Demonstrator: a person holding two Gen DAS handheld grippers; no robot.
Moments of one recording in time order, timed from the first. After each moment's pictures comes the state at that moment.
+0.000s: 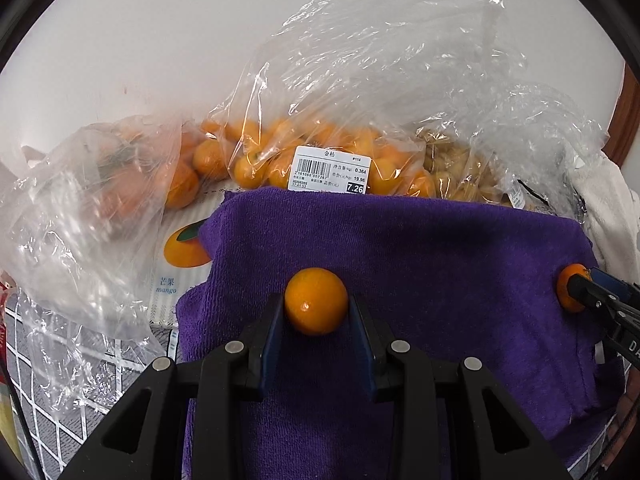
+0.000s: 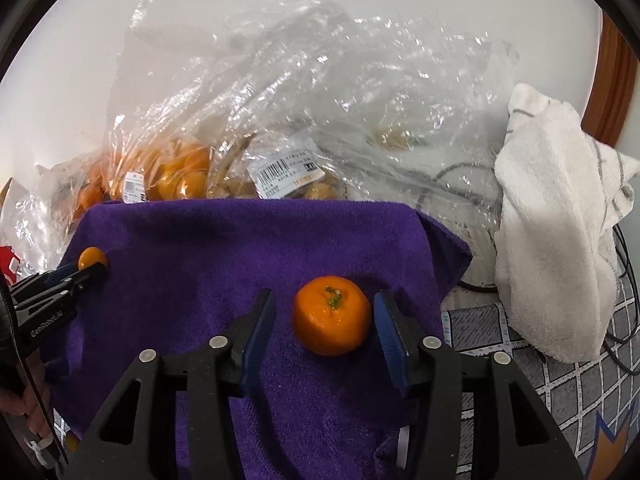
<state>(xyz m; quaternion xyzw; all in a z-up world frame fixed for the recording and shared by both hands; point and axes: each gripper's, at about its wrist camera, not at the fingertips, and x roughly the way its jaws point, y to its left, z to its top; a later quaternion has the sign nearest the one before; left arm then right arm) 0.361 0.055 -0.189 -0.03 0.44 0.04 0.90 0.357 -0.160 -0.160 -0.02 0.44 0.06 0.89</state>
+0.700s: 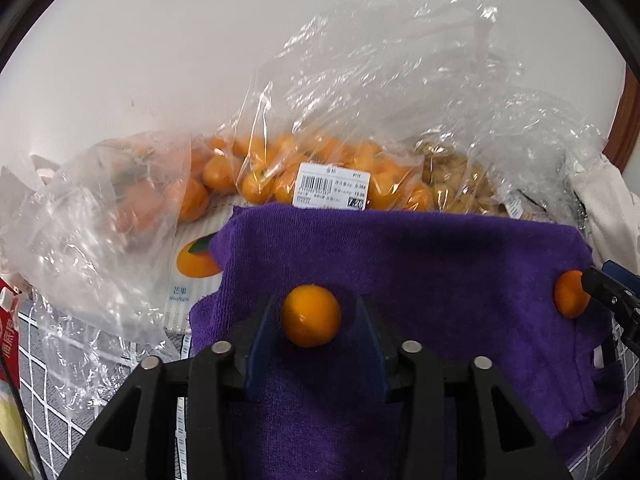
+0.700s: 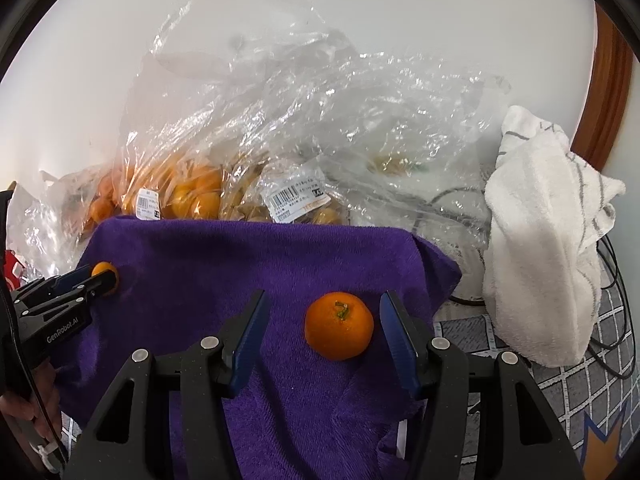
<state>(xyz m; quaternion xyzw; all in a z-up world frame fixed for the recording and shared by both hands) 0.353 0.054 -0.171 -0.01 0.43 0.05 0.90 0.349 -0.158 -0.138 -0.02 0.42 0.05 0.90</state>
